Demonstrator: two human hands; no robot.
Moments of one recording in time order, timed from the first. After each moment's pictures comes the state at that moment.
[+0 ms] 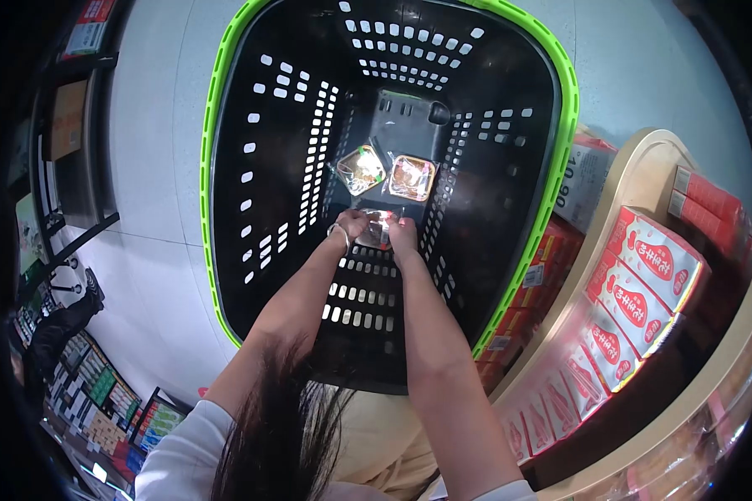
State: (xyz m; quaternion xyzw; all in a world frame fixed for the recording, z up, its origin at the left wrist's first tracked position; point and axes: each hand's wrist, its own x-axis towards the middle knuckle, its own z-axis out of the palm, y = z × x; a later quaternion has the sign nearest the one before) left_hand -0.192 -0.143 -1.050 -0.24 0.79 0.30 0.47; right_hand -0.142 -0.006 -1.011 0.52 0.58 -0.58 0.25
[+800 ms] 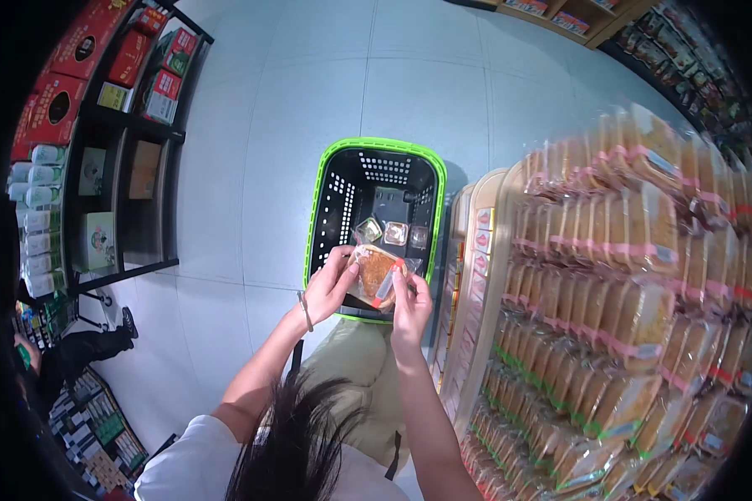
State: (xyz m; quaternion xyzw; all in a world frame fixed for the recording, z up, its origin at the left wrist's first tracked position) left_hand -0.230 -0.120 -0.368 0.11 0.79 0.50 0.33; right_hand -0.135 0.010 -0.397 0.39 0.41 -0.81 -0.13
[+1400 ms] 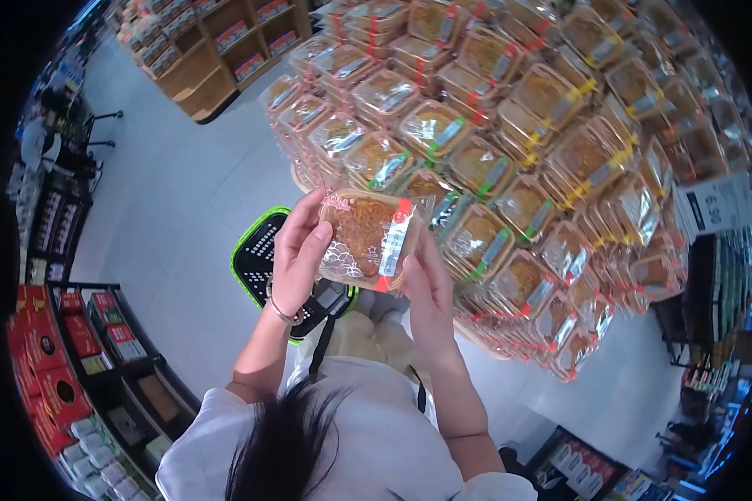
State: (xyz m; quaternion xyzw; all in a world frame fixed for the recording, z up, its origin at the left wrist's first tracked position) left_hand -0.054 0.014 -0.019 0.42 0.41 0.66 0.48; right_hand 0.112 0.026 -0.014 0.34 0.45 -0.66 -0.50
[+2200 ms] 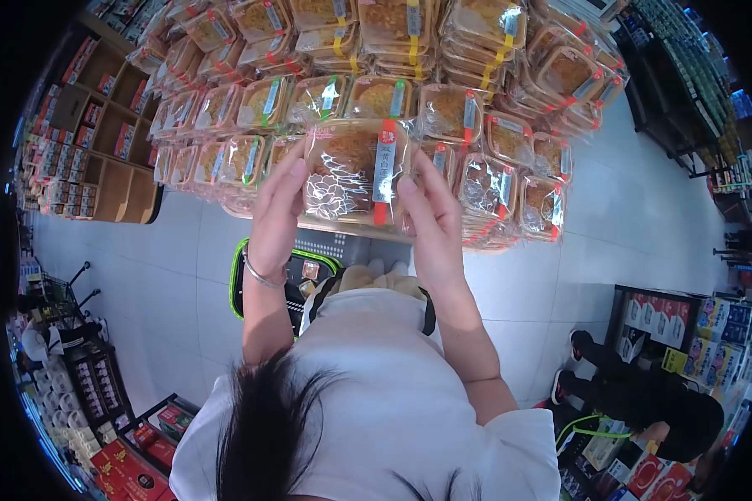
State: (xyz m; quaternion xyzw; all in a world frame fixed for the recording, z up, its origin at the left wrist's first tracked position) left_hand 0.082 0.058 0.022 0.53 0.41 0.44 0.60; right_hand 0.247 0.002 -0.001 0.43 0.30 -0.54 -0.66
